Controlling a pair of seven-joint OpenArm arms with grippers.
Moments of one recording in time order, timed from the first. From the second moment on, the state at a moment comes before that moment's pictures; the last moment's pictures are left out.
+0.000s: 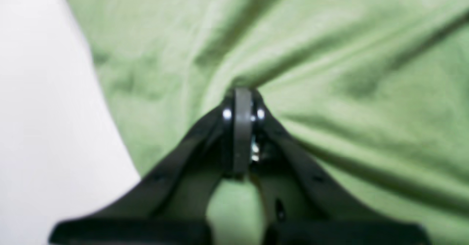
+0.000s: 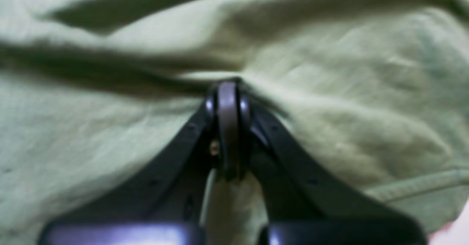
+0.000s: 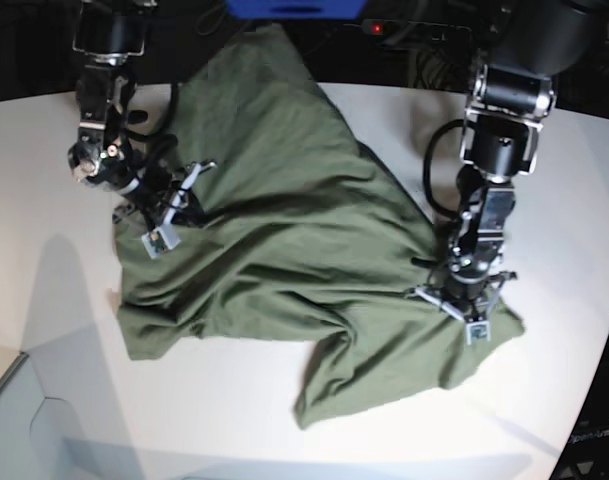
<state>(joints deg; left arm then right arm) -23.4 -11.6 10.3 44.6 -17.0 8.6 12.9 -1.5 5.5 12.7 78.6 2.1 40.6 -31.0</state>
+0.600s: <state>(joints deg) 7.4 -12.5 -11.8 103.2 -25.7 9.1 35.9 19.0 10.2 12.7 76.3 -1.1 39.8 -35.4</state>
